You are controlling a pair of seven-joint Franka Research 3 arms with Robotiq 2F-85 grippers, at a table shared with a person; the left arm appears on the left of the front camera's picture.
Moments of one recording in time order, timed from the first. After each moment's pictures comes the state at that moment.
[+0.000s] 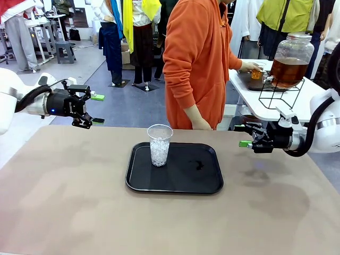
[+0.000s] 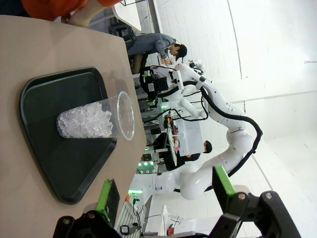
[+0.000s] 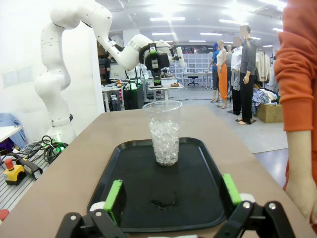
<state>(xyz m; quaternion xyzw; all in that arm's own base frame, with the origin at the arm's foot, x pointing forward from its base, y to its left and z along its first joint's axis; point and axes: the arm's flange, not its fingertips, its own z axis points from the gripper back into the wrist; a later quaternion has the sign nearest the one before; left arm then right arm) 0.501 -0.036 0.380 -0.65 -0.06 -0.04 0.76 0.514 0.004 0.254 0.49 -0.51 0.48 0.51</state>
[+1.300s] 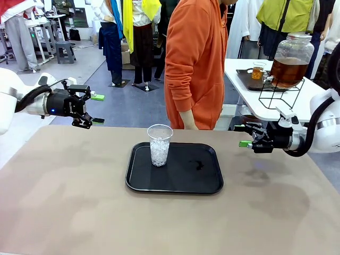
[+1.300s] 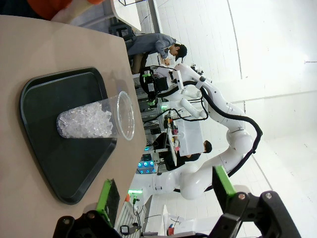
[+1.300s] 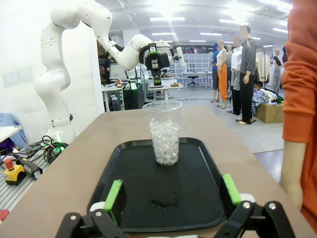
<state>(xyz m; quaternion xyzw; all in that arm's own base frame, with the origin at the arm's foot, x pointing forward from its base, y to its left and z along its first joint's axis) 0.501 -0.036 0.380 -0.65 -0.06 -0.04 0.76 0.514 0.004 0.254 0.49 -0.51 0.48 0.51</state>
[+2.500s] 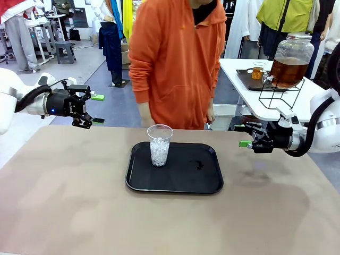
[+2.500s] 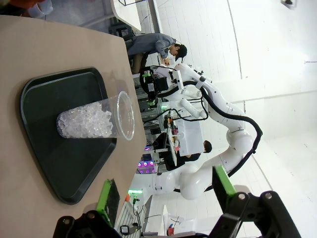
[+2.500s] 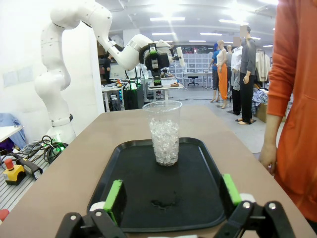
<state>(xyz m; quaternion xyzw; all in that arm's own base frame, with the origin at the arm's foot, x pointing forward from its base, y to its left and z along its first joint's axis) 0.501 -0.036 0.380 -0.65 -0.06 -0.04 0.76 0.514 0.004 0.254 0.49 -0.51 0.48 0.51</state>
